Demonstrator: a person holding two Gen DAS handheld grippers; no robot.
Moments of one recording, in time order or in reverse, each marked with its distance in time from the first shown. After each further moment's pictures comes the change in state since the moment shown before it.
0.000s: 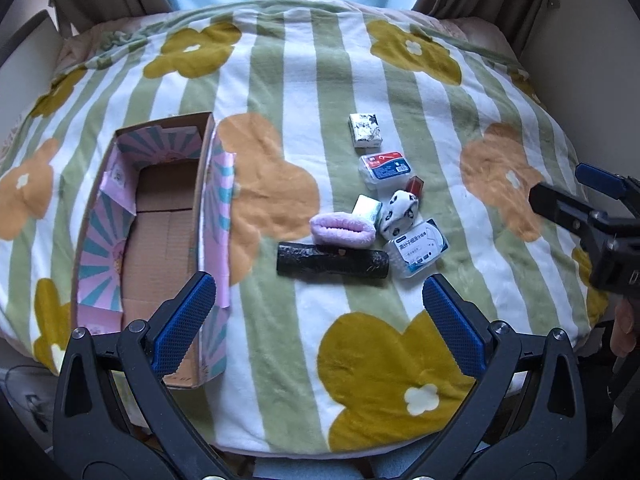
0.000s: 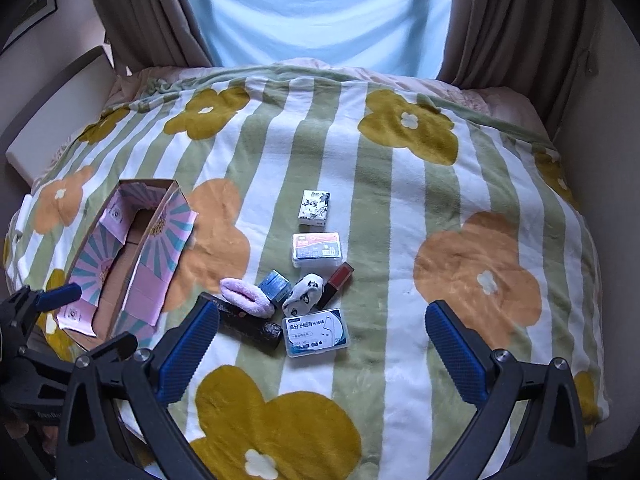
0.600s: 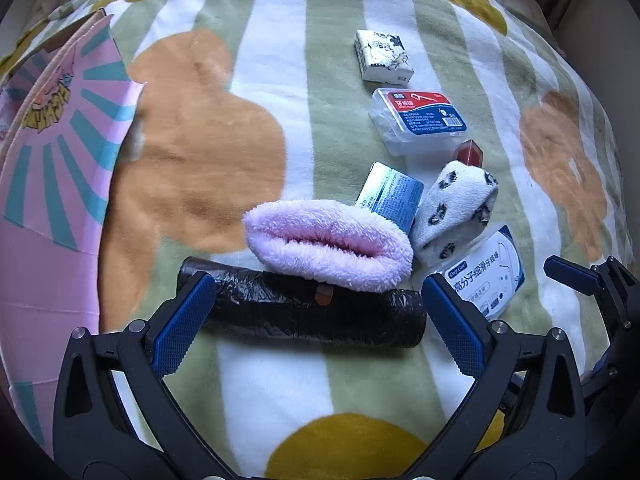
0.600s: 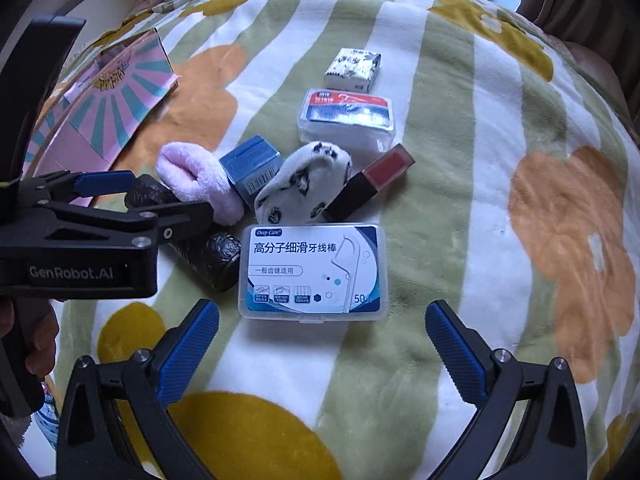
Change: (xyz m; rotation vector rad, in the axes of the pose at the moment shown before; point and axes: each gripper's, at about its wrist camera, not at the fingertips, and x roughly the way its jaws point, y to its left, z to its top) left arm 0.189 -0.018 -0.001 -0.065 0.091 -0.020; right arm 0.183 -0.009 -0.087 -0.146 0.204 0.132
